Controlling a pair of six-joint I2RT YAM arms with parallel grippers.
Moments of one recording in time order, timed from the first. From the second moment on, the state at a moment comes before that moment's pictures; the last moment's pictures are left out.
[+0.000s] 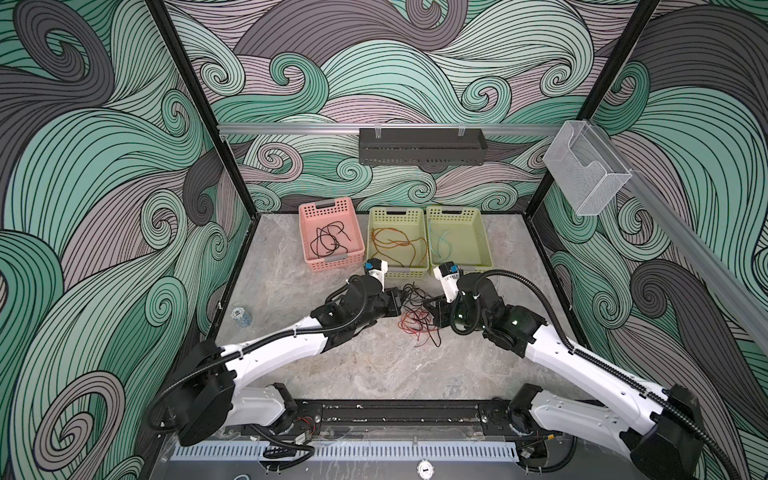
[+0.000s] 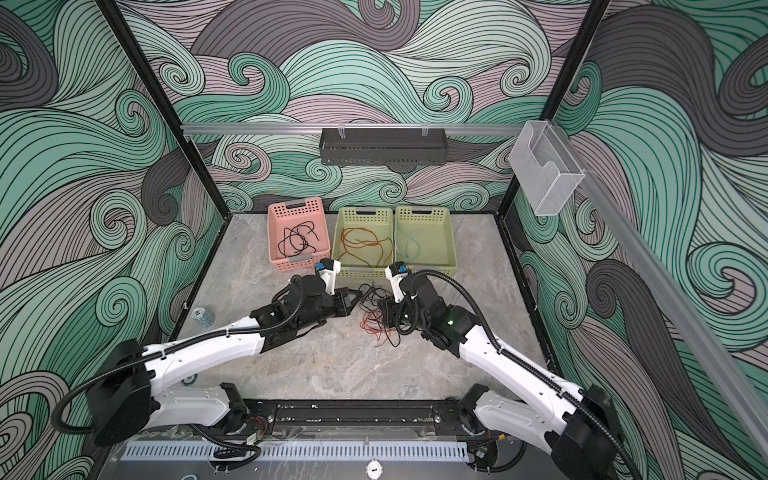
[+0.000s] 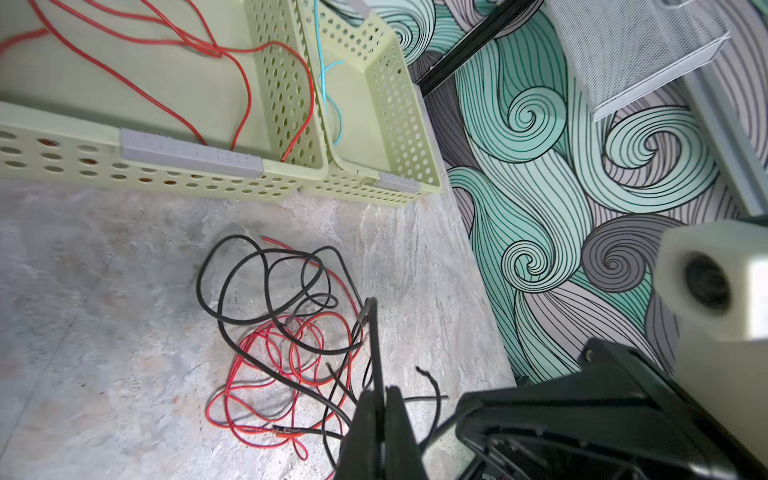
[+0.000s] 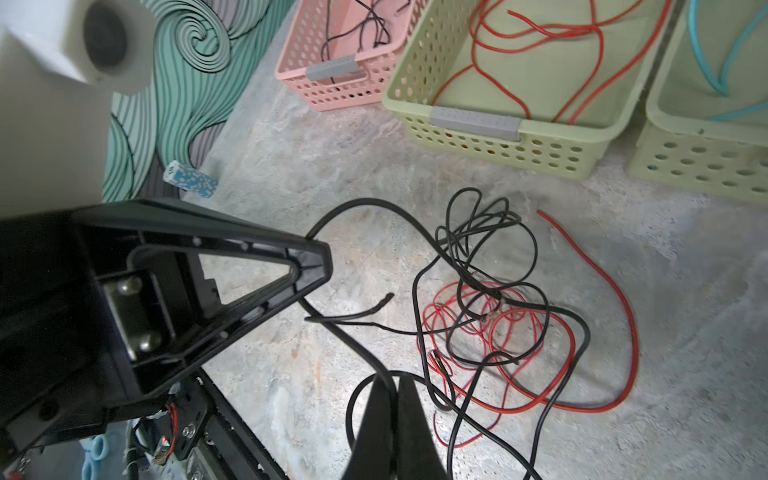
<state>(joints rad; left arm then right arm) -0.85 1.24 0.76 0.04 -0.02 -0.84 0.74 1.05 0.81 -0.40 -0.11 0.44</state>
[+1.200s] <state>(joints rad) -0.83 0.85 0.52 -0.13 -0.13 -0.66 0.76 0.97 0.95 -0.48 -0.01 0.31</state>
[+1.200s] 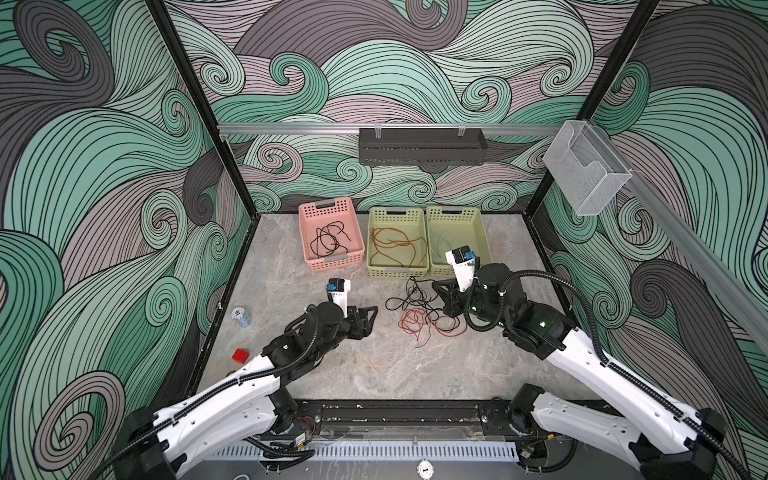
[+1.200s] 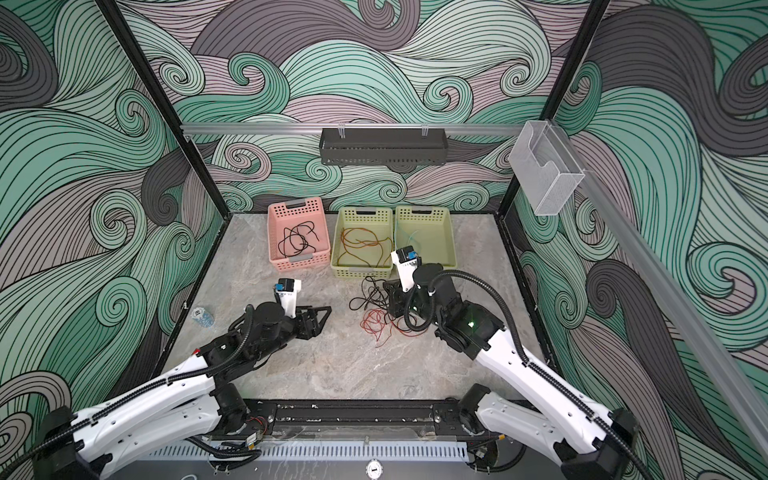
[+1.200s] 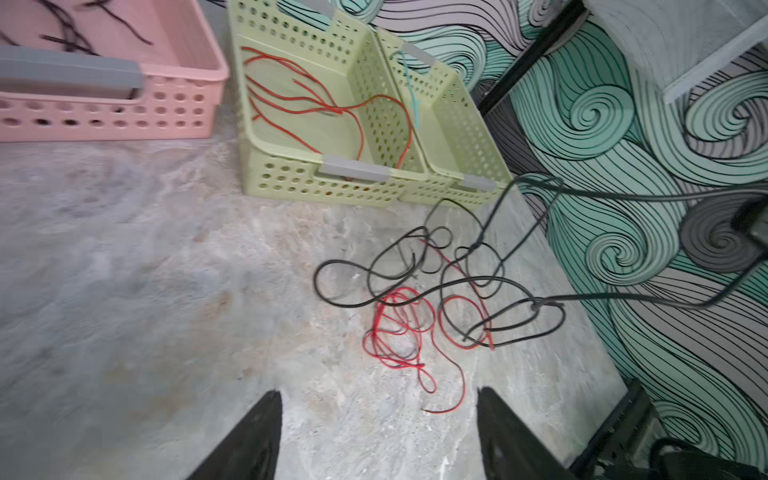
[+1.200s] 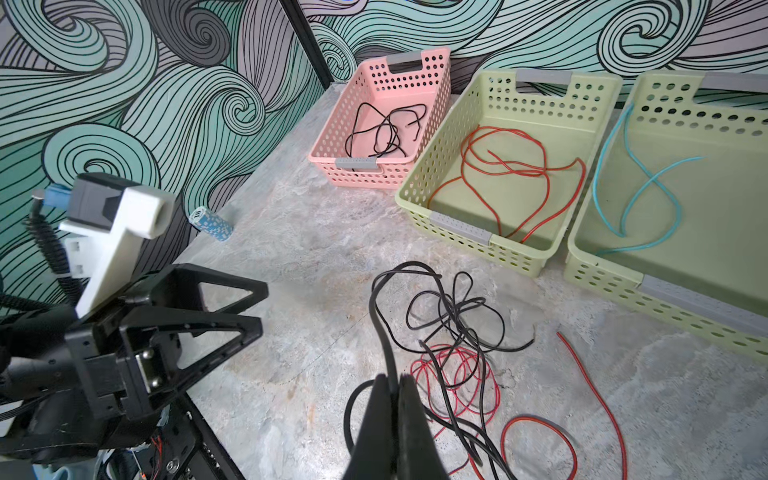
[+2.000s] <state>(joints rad) -0.87 1.24 0.74 0.04 -0.16 -0.62 0.81 0.89 0.95 -0.52 0.09 0.31</state>
